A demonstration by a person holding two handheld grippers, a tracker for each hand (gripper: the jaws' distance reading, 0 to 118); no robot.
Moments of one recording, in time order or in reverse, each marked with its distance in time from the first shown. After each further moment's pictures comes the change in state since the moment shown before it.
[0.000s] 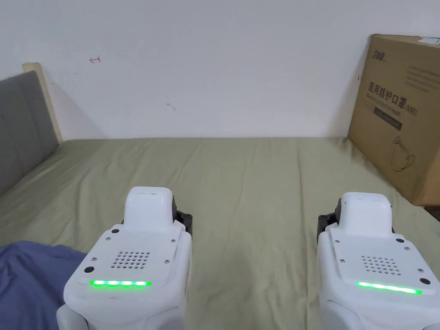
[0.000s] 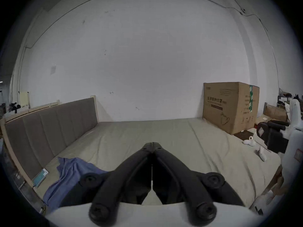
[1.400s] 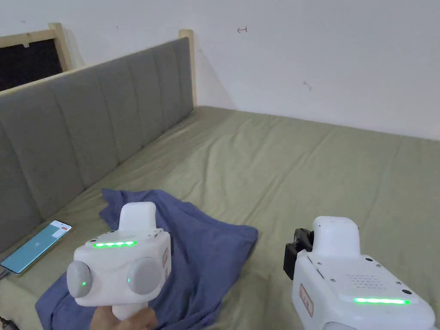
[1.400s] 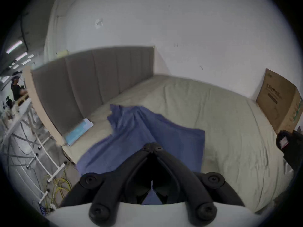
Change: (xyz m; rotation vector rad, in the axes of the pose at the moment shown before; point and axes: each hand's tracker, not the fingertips) left arm -0.219 -0.092 -0.025 -0.484 0.385 0.252; right arm -0.196 -0.035 0.002 -0.276 0.670 0.038
